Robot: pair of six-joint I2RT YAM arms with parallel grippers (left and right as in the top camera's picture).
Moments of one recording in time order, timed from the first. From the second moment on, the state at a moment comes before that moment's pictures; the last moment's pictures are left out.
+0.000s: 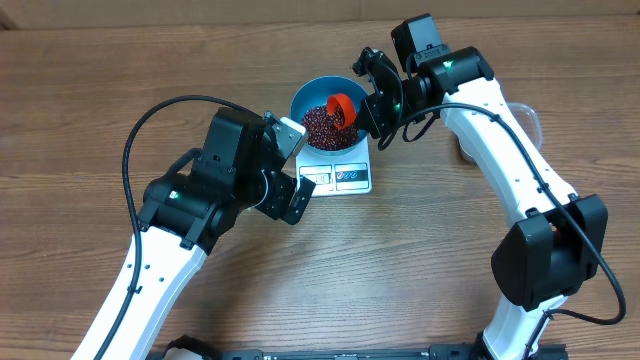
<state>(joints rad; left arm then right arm) -0.42 1.26 1.25 -0.93 0.16 0.08 0.33 1.95 1.81 -1.05 -0.42 -0.14</state>
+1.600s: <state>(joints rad) -0.42 1.26 1.25 -0.93 0.16 0.08 0.34 1.95 1.81 -1.04 -0.44 -0.12</state>
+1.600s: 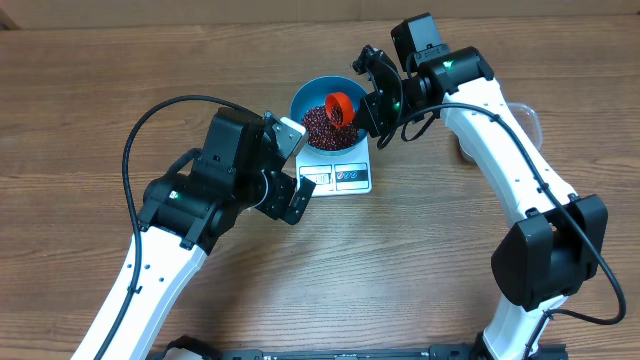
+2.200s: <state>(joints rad) -0.42 1.26 1.25 -0.93 0.16 0.08 0.34 1.95 1.81 -1.02 -0.40 -0.07</state>
